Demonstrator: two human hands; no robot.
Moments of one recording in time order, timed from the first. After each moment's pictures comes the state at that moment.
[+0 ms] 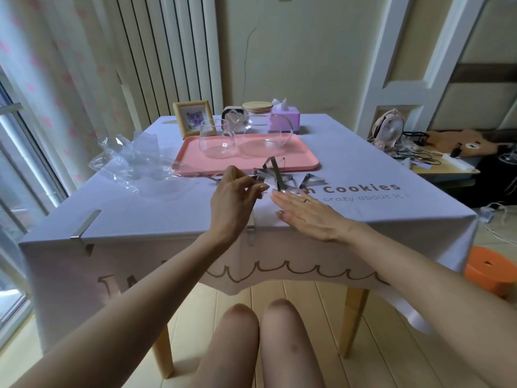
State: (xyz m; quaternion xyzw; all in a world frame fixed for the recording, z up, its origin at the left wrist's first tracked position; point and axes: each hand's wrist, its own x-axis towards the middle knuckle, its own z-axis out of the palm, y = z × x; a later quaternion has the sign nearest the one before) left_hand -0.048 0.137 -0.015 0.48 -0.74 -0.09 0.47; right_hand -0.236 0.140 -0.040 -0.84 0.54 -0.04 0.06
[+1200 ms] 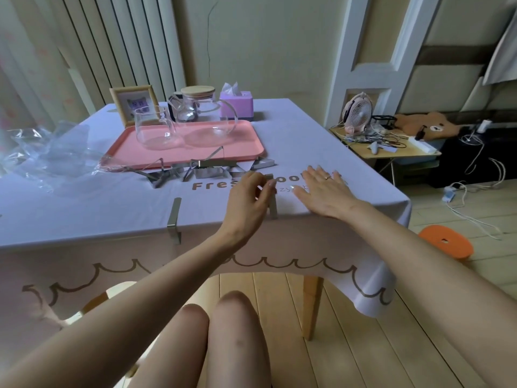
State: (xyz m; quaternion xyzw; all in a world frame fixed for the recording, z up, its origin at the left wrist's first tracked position) left_hand -0.184 0.158 -0.029 0.39 -0.75 -0.25 0.48; right_hand -0.367 0.147 -0.027 -0.68 0.74 -0.01 0.02
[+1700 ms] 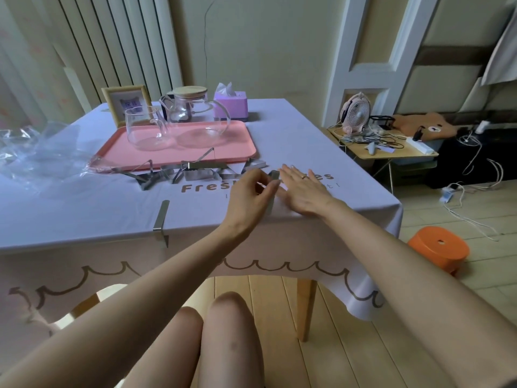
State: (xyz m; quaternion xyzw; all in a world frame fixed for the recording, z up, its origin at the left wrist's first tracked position) left_hand -0.209 0.148 -0.026 0.42 -0.72 -0.30 0.46; right_hand -0.364 0.117 -0.038 -0.72 0.69 -0.03 0.03
